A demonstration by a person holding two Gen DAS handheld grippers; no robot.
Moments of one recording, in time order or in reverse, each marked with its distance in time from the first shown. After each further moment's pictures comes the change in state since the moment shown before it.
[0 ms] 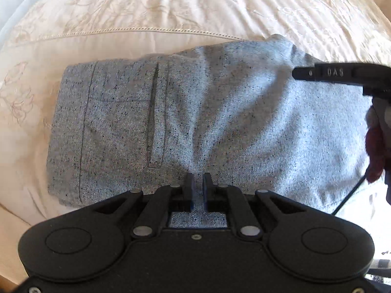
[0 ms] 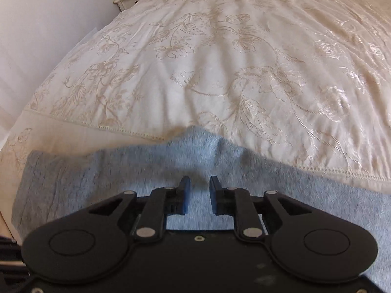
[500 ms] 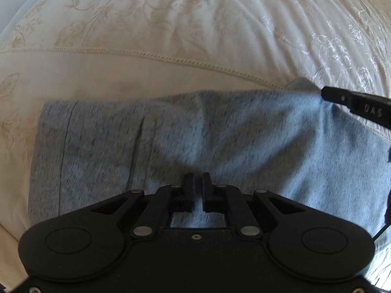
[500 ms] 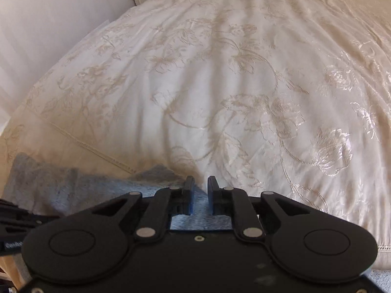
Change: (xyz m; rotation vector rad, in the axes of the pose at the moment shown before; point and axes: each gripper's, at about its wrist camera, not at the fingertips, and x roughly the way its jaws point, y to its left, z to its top) left arm 0.034 -0.004 0.064 -0.182 0.036 0.068; right arm 0.025 -0.033 0.068 -0.114 -0.022 0.125
